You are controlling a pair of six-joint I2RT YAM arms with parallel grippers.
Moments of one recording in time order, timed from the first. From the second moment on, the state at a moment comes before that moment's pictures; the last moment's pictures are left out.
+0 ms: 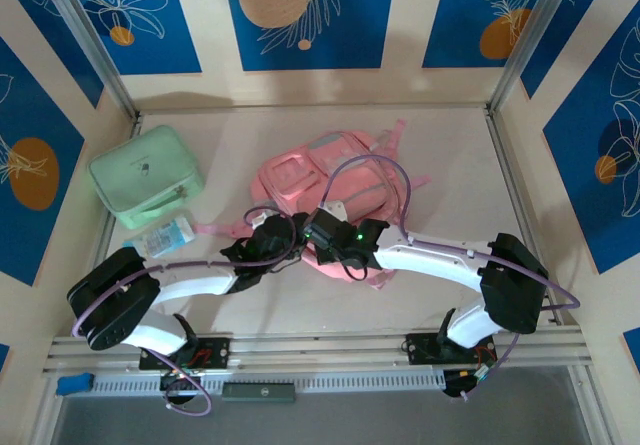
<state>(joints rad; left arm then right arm) -0.91 1.42 0.56 0.44 -0.25 -1.60 1.05 1.49 1.02 -0.63 0.36 0.71</state>
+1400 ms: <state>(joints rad) -0.23 1.40 0.83 -0.21 0.48 -0.76 0.67 1.23 0.91 -0.58 -0.03 0.41</state>
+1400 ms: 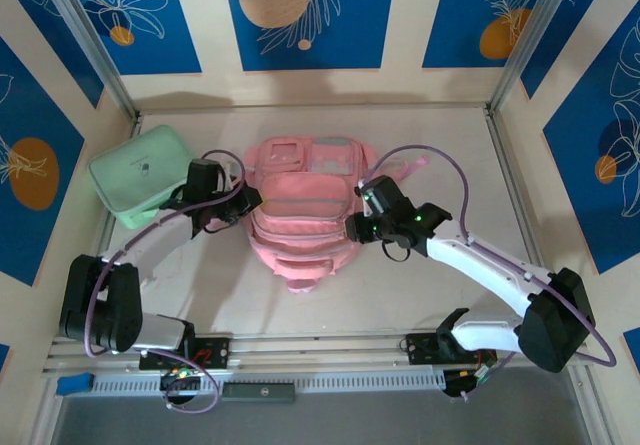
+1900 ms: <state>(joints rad) -0.21 1.19 0.71 -0.08 0.46 -0.89 0.55 1.33 0.91 -0.39 -0.34 0.24</state>
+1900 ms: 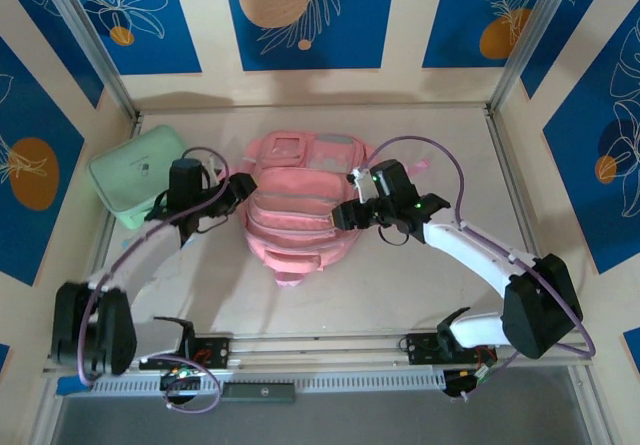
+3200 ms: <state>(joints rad) -0.76 1.32 0.68 0.03 -0.27 -1.43 0.62 1.51 0.93 -0.34 -0.31 0.11</state>
